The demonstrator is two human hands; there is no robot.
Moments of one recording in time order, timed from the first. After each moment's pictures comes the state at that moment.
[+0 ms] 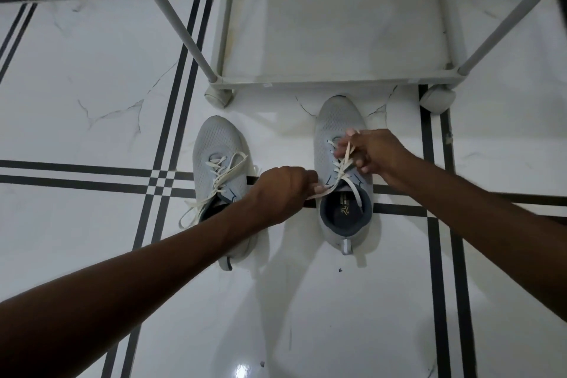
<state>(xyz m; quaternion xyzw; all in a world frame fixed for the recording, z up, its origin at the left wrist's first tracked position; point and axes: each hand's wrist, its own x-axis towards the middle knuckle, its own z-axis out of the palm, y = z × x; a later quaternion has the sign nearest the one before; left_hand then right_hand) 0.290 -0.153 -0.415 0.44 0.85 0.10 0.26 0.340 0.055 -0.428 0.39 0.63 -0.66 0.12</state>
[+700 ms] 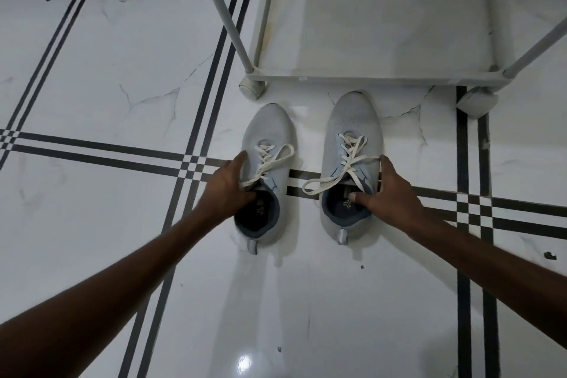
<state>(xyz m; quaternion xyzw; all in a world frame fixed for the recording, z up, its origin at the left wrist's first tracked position) 0.267 -0.283 -0.424 0.15 0.95 0.19 0.21 0.395 -0.004 -0.444 0.30 0.82 -0.46 0.16</state>
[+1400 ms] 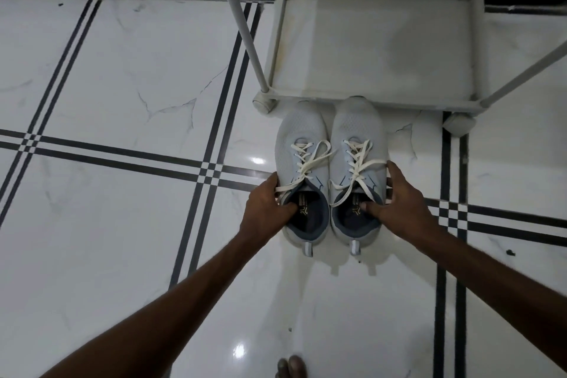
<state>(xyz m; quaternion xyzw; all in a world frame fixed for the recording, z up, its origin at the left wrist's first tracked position) 0.312 -0.248 -0.363 0.07 0.89 0.37 0.25 0.401 -0.012 -0.361 0.31 0.83 -0.44 0.15</state>
